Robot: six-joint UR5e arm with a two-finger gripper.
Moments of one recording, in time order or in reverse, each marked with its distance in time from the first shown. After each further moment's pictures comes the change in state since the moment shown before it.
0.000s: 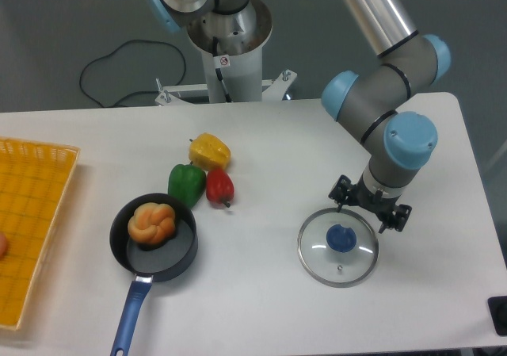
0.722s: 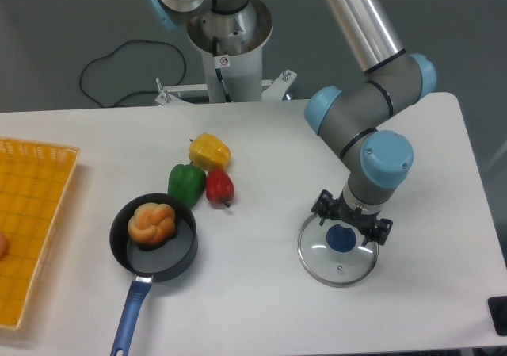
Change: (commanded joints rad) arm -0.048 -0.029 0.000 0.040 0.003 -0.074
